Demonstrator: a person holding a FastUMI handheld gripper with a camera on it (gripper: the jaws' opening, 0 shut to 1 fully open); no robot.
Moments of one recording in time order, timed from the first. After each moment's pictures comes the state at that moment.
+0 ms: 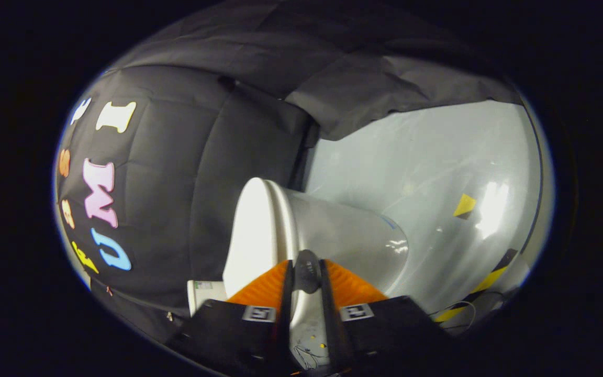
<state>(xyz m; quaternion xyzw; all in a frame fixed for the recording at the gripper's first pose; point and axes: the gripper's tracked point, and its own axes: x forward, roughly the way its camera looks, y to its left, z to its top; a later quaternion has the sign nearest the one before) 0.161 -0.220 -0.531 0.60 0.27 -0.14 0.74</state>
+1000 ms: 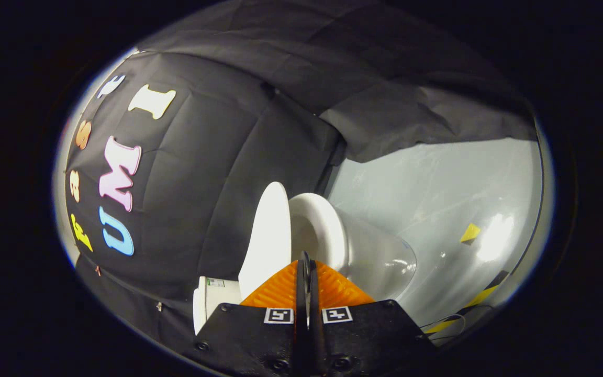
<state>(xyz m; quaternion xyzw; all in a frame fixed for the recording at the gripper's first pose) 0.173 -0.194 -0.427 0.52 0.24 -0.11 0.81</state>
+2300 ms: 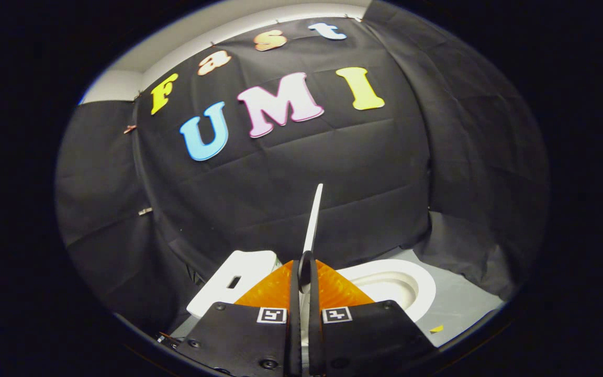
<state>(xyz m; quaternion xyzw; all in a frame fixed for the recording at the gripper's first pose) 0.180 0.059 -0.141 0.16 0.14 0.05 0.98</state>
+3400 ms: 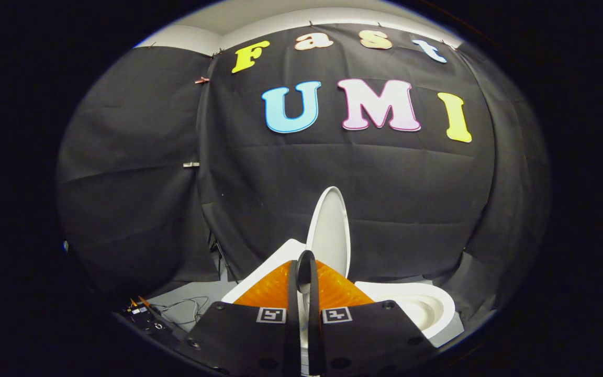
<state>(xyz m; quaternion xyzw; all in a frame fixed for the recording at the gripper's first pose) 0.176 0.244 -0.127 0.02 0.14 0.17 0.98</state>
